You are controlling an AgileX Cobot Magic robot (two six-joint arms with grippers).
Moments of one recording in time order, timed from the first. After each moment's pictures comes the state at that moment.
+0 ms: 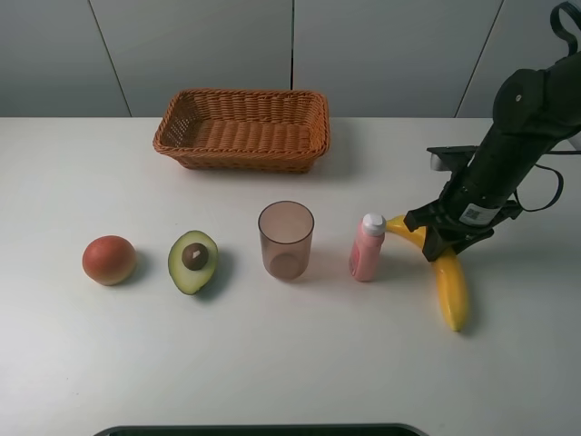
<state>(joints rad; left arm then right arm) -0.21 0.00 -0.51 0.10 1.08 -0.04 0.14 1.91 -0.94 0.14 0.74 -0.19</state>
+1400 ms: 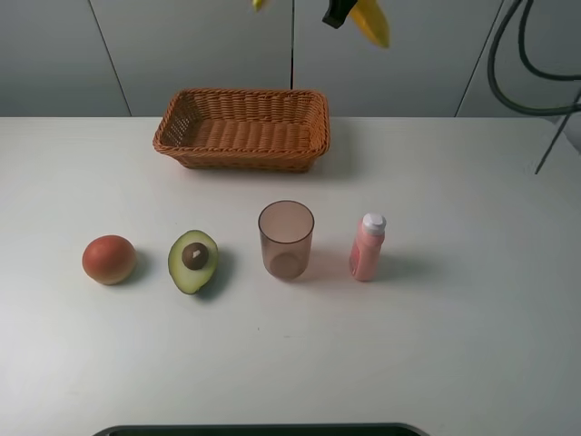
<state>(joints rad) -0.21 0.00 -0.51 0.10 1.08 -0.04 0.49 1.97 -1.75 -0.25 0.51 -0.72</state>
